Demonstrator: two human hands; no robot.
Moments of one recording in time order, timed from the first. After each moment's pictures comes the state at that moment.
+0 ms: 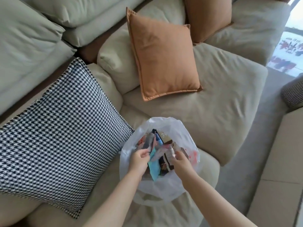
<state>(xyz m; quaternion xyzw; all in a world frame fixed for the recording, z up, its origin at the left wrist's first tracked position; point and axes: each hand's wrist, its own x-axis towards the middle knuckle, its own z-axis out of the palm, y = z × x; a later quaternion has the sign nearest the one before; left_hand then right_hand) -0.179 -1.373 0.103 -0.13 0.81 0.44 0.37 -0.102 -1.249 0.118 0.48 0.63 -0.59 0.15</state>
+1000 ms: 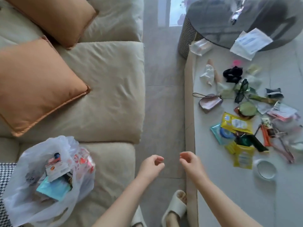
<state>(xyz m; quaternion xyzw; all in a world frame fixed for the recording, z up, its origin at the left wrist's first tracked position) 0.127 -1.082 0.108 0.23 0.79 0.20 0.53 0.269 -1.002 0.108 0.62 0.58 -0.52 0.01</state>
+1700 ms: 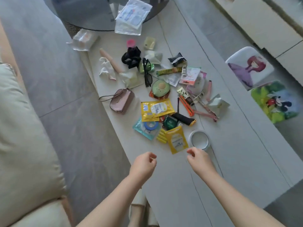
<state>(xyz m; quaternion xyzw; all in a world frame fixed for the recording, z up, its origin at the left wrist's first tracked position) 0.339 -0.902 0.024 0.51 0.69 -0.05 0.51 0.542 -0.909 0.017 0.79 0.47 -0.39 0.04</state>
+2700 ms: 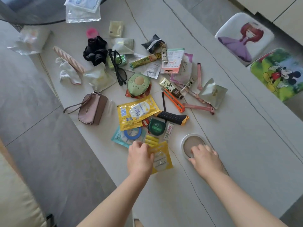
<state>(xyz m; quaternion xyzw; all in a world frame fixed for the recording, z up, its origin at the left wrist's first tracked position) 0.399 -0.846 -0.065 0.62 0.70 -0.08 0.34 0.597 -0.897 -0.070 0.73 0.60 -0.24 0.21</state>
